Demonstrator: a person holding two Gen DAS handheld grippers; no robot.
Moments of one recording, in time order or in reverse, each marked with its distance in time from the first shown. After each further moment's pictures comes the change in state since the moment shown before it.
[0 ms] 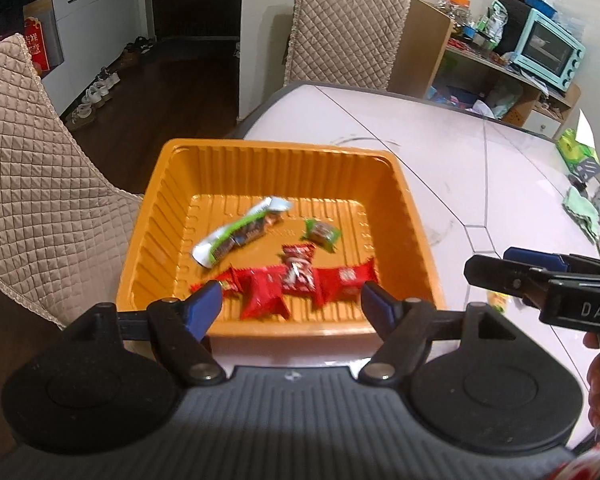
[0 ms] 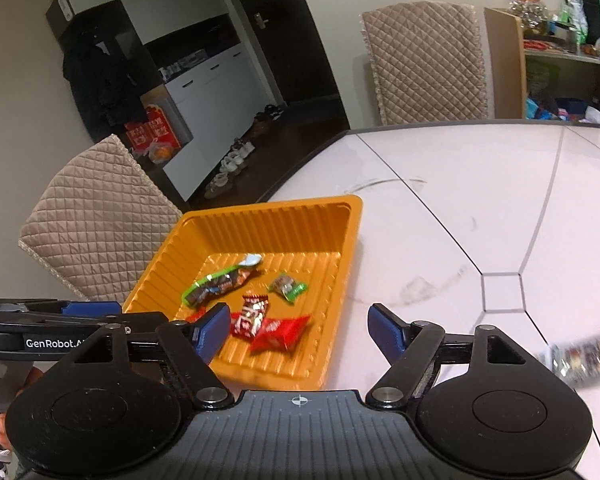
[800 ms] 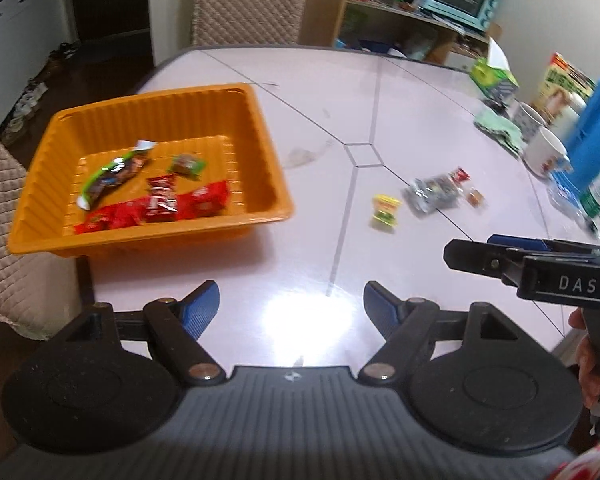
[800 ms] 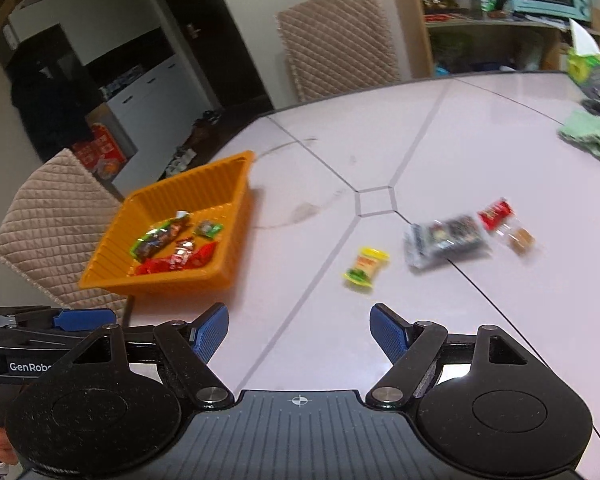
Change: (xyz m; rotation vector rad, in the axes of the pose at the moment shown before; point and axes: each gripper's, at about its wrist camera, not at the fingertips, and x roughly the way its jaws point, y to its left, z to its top) left arm -0.016 -0.094 -0.069 0.170 0.067 -0.166; right arm -0.104 -0.050 -0.080 0.145 -0.009 -0.150
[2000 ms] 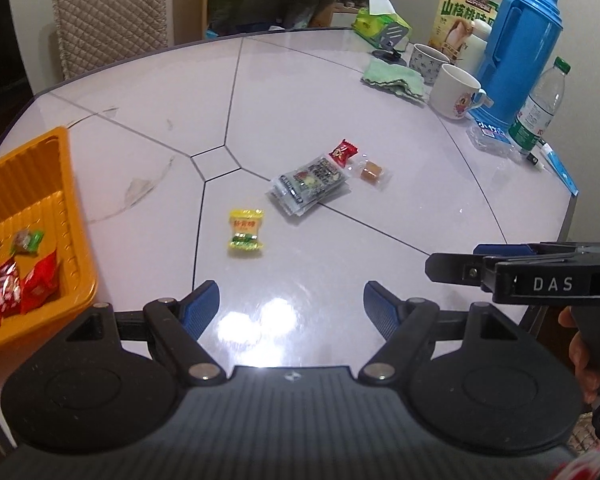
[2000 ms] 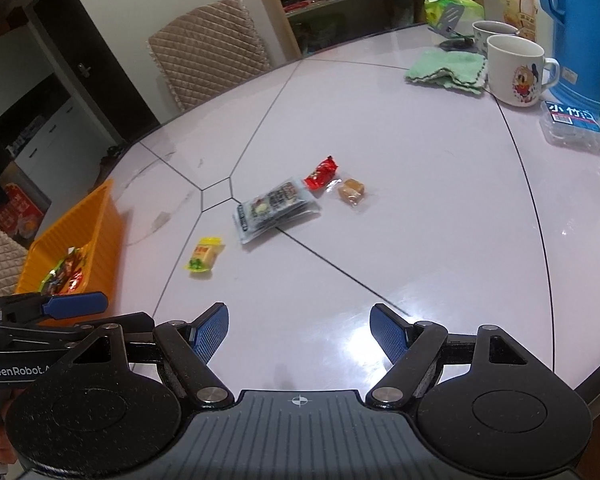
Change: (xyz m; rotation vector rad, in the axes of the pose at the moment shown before) left arm 0.069 -0.099 0.026 0.281 0.028 -0.199; right arm -0.036 -0.097 -0.027 0.244 -0.025 -0.212
